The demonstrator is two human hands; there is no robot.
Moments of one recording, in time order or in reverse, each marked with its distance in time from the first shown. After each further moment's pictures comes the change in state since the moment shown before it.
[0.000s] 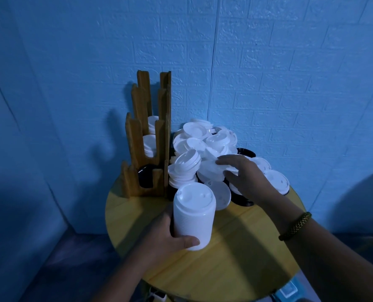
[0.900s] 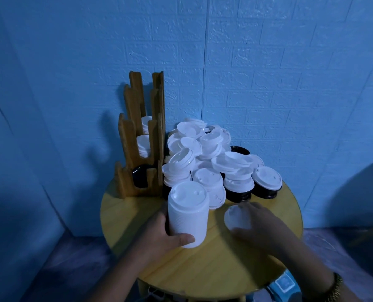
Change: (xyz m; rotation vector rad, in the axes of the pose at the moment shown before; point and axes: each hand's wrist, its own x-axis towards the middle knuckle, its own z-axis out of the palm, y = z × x) left_hand -0.004 0.002 0.003 -0.047 0.027 0.031; right_hand -0.107 -0.003 -0.005 -0.303 -0.412 0.499
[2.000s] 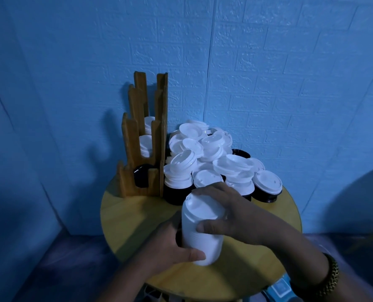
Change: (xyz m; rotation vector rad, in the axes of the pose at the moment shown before) left_hand -0.007 0.010 0.013 -0.011 -0.163 0.069; right_hand -0.011 -0.070 -0.041 0.309 -0.076 -0.561
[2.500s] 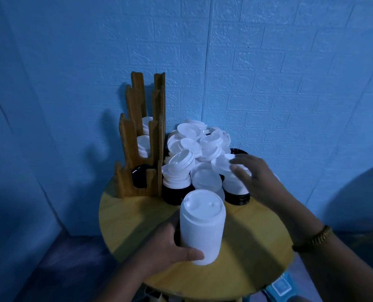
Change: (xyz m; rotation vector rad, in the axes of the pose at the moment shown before) left_hand 0.001 0.004 0.000 -0.007 -0.052 -0.068; right_hand 0.025 0.072 -0.047 -0.104 0.485 0.119
